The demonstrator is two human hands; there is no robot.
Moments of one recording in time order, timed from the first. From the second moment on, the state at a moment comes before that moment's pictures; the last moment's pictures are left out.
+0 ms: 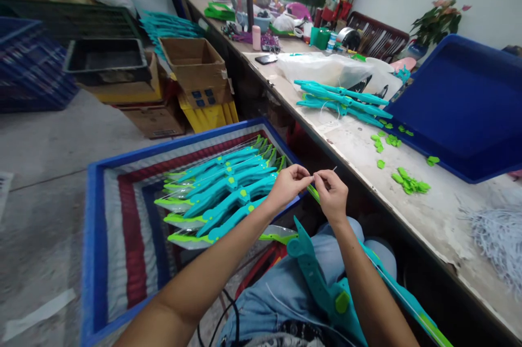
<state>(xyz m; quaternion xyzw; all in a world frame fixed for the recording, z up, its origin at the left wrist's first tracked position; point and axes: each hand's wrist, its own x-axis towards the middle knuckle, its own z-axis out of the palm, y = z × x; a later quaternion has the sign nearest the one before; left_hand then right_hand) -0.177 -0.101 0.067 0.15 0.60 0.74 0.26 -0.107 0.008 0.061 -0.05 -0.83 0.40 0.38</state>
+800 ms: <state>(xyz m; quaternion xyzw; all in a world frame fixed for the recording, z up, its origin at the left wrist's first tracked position) -0.055 -0.251 -0.035 -0.03 0.81 0.52 0.28 -0.081 -0.042 0.003 0.14 -0.94 0.25 0.18</state>
